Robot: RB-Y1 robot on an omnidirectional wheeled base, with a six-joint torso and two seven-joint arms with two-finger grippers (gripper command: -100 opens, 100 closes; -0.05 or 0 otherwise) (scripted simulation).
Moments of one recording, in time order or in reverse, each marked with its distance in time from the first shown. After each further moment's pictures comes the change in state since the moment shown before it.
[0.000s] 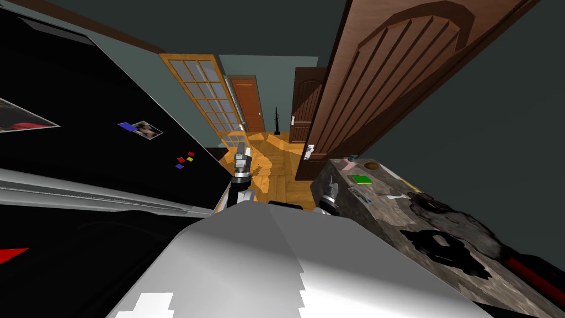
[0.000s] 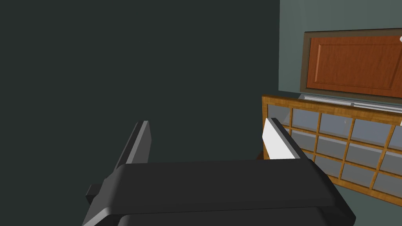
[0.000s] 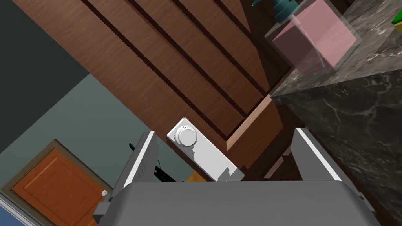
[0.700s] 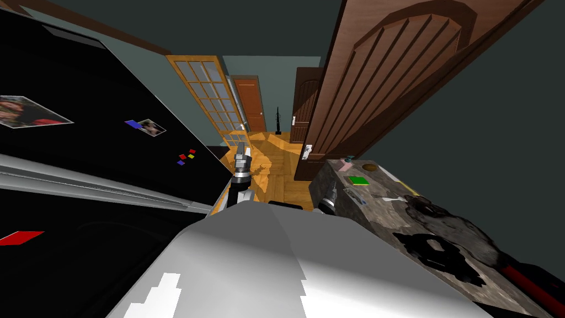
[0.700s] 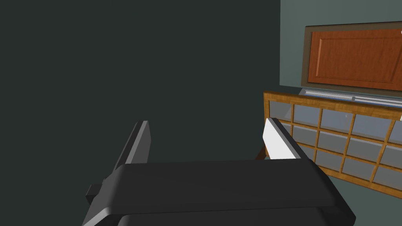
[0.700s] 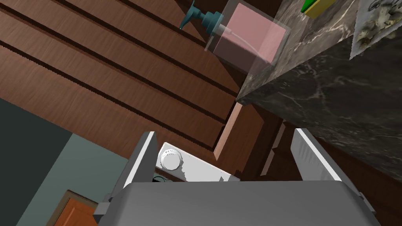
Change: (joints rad) left arm 0.000 0.000 0.000 0.000 0.000 0.000 0.000; right arm -0.001 0.016 0.029 0.067 -0.186 -0.069 -0.159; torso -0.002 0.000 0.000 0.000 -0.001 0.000
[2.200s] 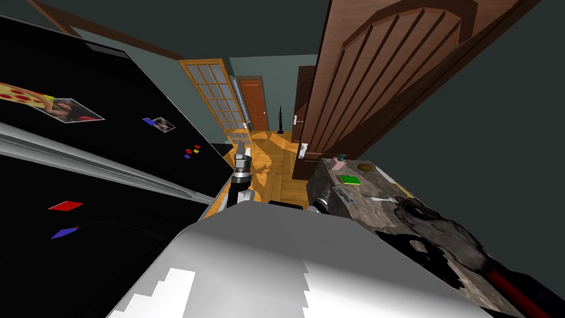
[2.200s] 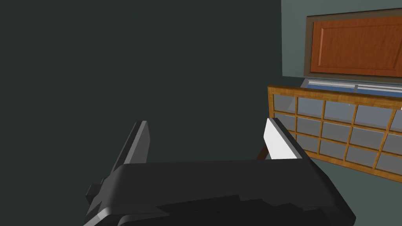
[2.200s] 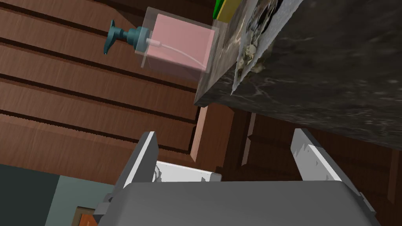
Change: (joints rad) left arm 0.000 0.000 0.000 0.000 0.000 0.000 0.000; right arm -0.096 0.035 0.066 0.172 -0.164 -0.031 -0.105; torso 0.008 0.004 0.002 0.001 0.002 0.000
